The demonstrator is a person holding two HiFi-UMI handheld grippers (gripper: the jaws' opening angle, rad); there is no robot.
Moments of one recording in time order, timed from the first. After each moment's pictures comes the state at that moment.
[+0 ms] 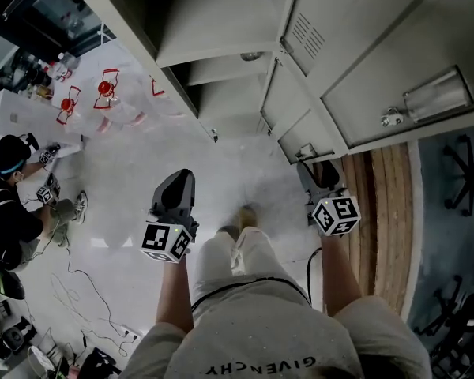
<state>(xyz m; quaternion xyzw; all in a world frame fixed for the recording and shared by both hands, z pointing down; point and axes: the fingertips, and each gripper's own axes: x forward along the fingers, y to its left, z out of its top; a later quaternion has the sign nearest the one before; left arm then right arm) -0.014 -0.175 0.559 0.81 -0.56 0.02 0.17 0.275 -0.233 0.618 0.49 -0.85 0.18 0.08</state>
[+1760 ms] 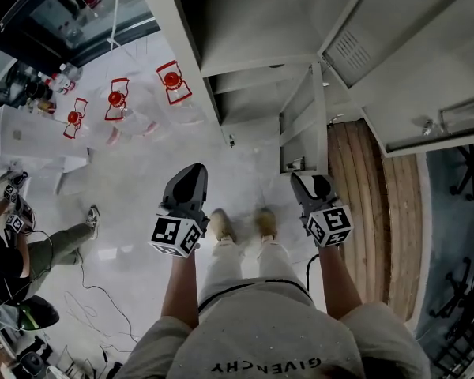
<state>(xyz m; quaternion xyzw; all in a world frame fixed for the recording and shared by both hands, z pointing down) -0.098 -0.208 0.547 0.84 -0.51 0.00 0.17 0.139 -0.201 0.612 0.48 -0.85 0.17 0.13</state>
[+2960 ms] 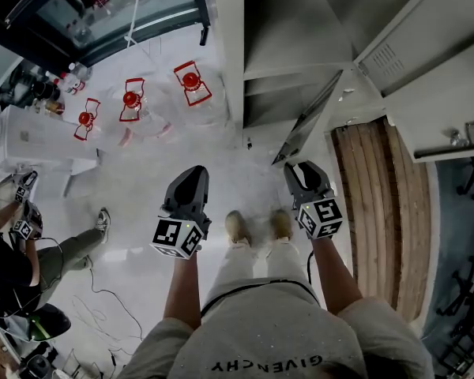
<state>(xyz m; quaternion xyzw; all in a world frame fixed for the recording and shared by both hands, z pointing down) -0.184 -0.214 0.552 0.84 -0.52 0.00 0.18 0.027 -0.231 0.618 0.47 -0.86 0.17 0.12</state>
